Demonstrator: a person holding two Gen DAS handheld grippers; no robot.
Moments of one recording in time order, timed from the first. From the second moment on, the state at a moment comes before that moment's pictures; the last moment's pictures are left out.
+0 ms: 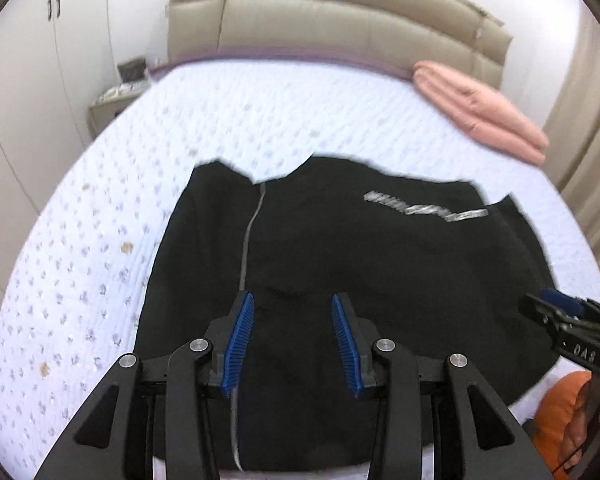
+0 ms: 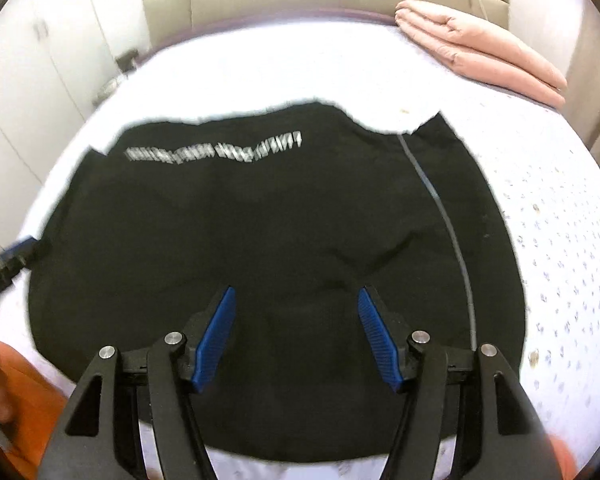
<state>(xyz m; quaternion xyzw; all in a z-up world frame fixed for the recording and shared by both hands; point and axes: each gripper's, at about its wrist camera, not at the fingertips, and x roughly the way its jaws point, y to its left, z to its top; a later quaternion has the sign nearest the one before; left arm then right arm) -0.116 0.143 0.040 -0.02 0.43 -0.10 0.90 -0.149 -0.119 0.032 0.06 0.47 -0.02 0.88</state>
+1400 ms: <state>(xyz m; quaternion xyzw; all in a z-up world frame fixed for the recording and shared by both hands) -0.196 0.064 0.140 0.07 0.35 -0.10 0.93 -0.210 -0.106 0.106 0.08 0.39 -0.07 0.91</state>
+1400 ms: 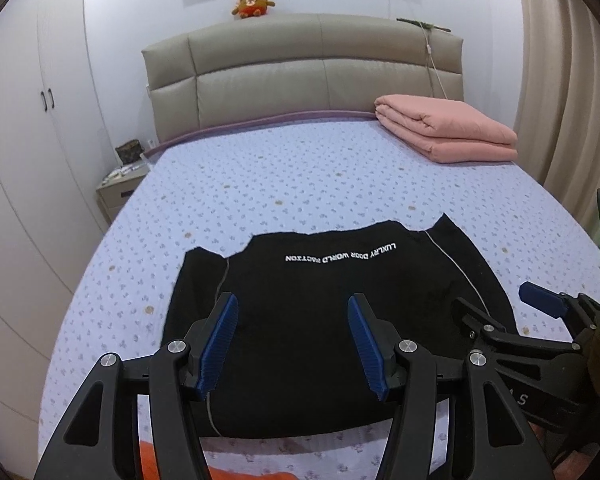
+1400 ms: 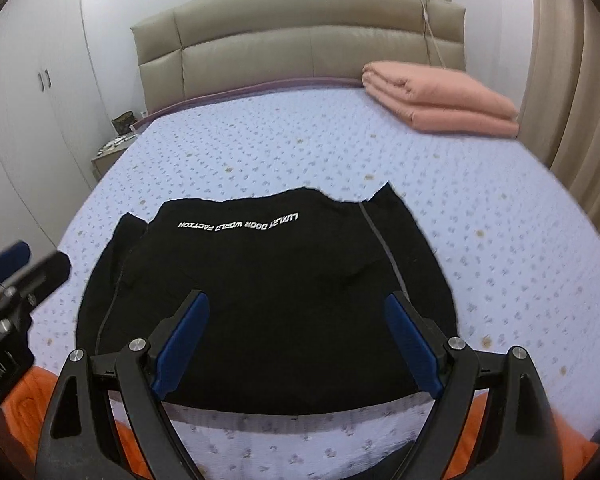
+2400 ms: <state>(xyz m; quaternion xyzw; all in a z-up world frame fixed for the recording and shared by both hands) -0.191 0.061 0.117 0.07 0.38 -0.11 0.92 -0.201 -0.117 0.088 0.09 0.41 -0.08 0.90</state>
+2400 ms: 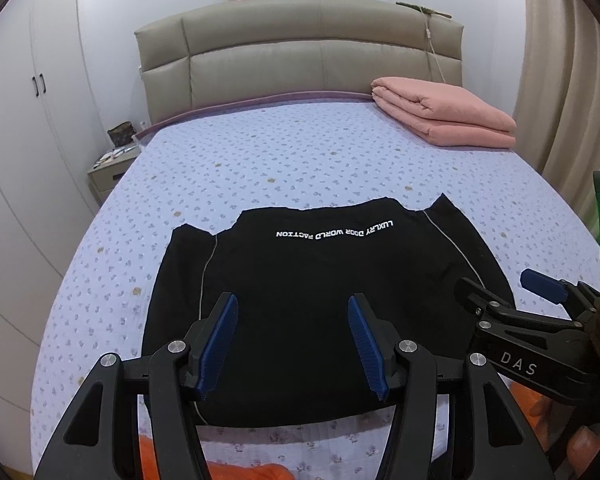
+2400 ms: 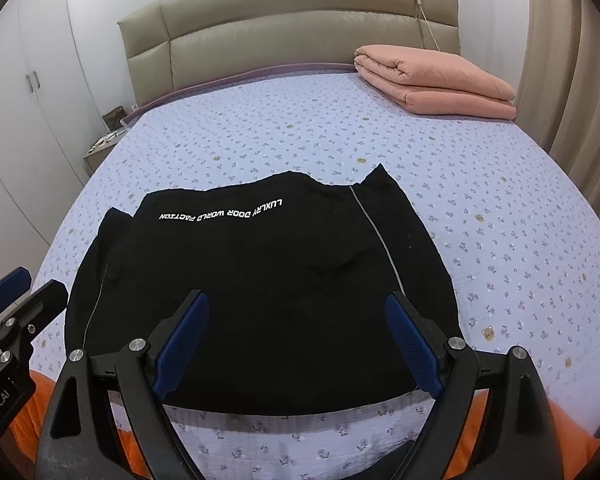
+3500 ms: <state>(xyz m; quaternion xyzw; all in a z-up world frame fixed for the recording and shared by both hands) -0.185 0.062 0.106 0.07 0.39 -0.11 0.91 -0.196 -0.119 0.076 0.08 0.42 -0.08 0.90</state>
